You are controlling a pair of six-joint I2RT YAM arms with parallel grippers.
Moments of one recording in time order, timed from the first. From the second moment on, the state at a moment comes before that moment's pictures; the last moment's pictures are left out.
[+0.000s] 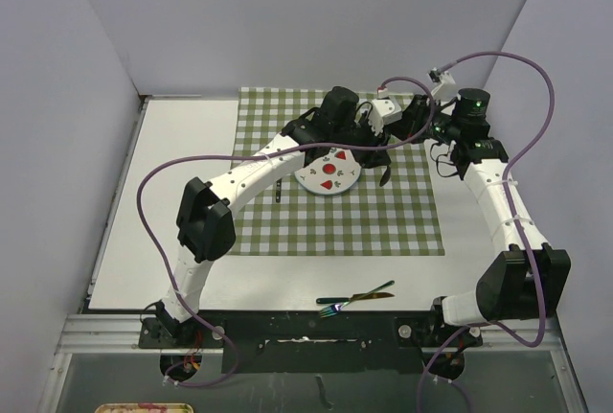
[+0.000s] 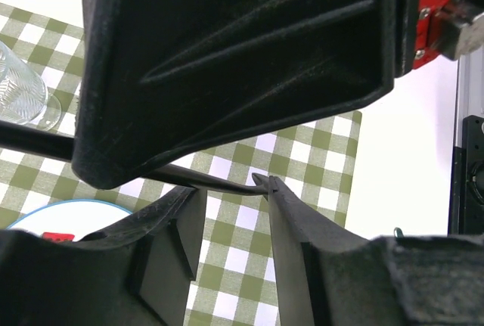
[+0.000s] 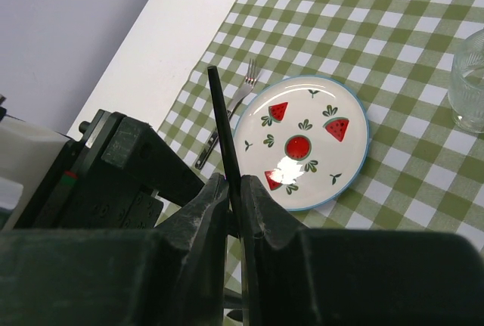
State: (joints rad) left arm -0.82 2.13 2.05 -0.40 0.51 0.08; right arm 0.03 1.40 1.27 -0.24 -0.71 0.27
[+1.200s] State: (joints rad) left arm -0.80 2.13 2.07 -0.41 0.36 0.04; right arm 0.04 1.39 1.24 -0.23 -0.74 0.29
